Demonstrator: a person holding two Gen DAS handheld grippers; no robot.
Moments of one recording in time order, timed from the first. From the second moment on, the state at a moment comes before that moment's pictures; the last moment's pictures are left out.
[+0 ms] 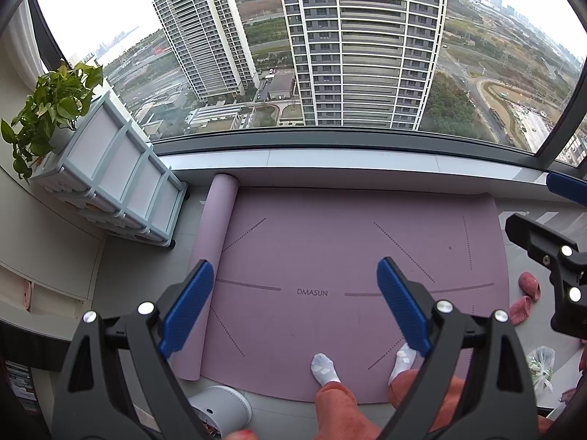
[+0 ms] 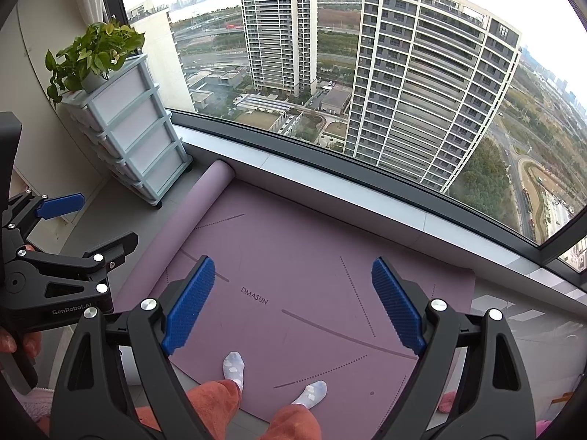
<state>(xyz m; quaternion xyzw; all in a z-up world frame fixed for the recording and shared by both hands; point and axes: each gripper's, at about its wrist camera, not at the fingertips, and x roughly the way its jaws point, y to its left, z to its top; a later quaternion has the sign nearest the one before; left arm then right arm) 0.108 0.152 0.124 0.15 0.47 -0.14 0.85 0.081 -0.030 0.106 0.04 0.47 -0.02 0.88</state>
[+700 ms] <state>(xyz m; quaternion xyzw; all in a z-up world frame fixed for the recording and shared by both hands) 0.111 0.151 0.126 0.15 0.48 -0.14 0.86 0.083 -0.030 0.107 0.03 0.47 -0.01 0.88</state>
